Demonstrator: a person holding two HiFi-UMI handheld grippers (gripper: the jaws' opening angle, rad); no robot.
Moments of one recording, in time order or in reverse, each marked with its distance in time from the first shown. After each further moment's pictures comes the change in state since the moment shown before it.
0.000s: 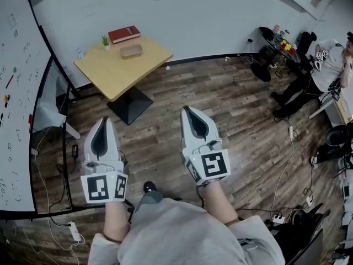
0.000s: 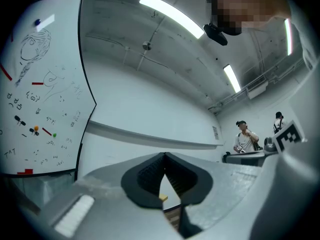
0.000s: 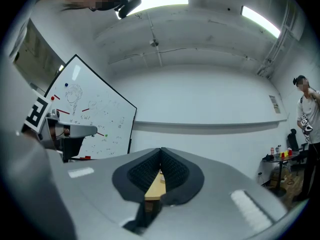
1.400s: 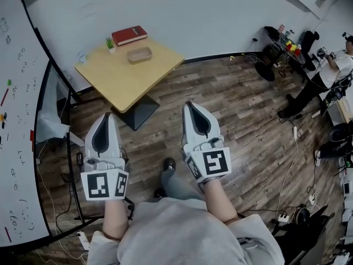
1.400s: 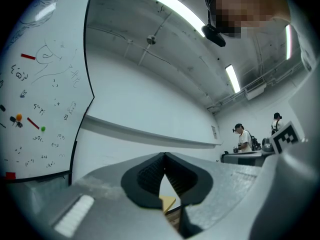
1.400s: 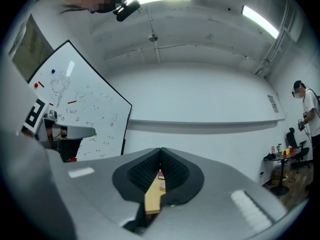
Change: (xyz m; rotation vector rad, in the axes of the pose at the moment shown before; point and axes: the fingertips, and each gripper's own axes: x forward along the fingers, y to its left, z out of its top) left arm 0.086 0.109 -0.029 -0.006 0.005 -0.056; right arm 0.133 0.027 -0.028 0.006 -0.023 -0.055
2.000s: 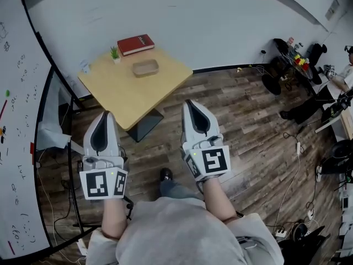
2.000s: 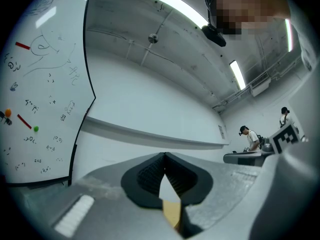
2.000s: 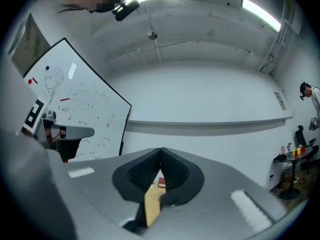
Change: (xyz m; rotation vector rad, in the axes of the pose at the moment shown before) left arm 0.089 0.045 -0.008 0.023 -0.026 0.059; right arm 0.110 -0.029 -0.009 0.005 -0.027 0.053
